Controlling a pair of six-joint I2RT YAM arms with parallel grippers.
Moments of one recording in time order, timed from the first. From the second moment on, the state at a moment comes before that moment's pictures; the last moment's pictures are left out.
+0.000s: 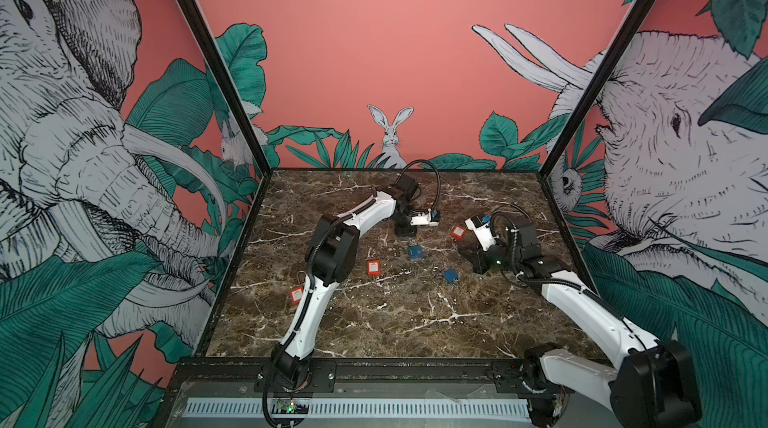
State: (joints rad) left arm -0.60 2.30 1.96 -0.83 0.28 0.99; right arm 0.30 1.11 0.71 -0.29 -0.51 -0.06
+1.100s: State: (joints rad) left arm -0.45 1.56 1.12 -0.13 0.41 0.34; right arm 0.48 1.74 0.95 -0.08 -0.32 0.25
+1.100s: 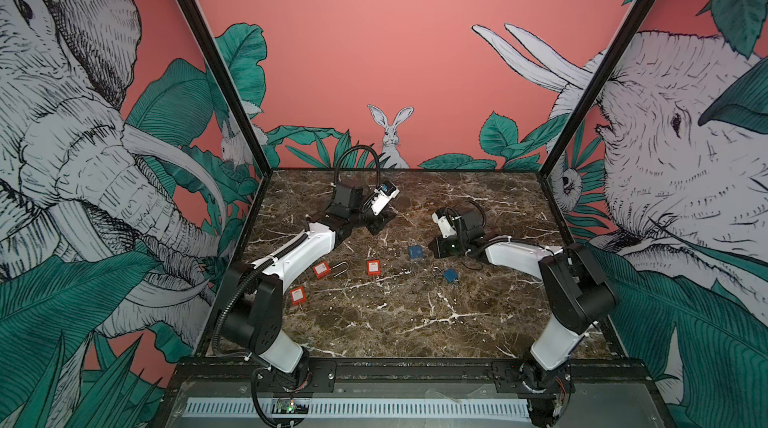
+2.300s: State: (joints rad) left arm -0.45 1.60 1.12 -0.05 0.59 0.34; right arm 0.48 1.49 0.85 -0.10 -0.27 0.02
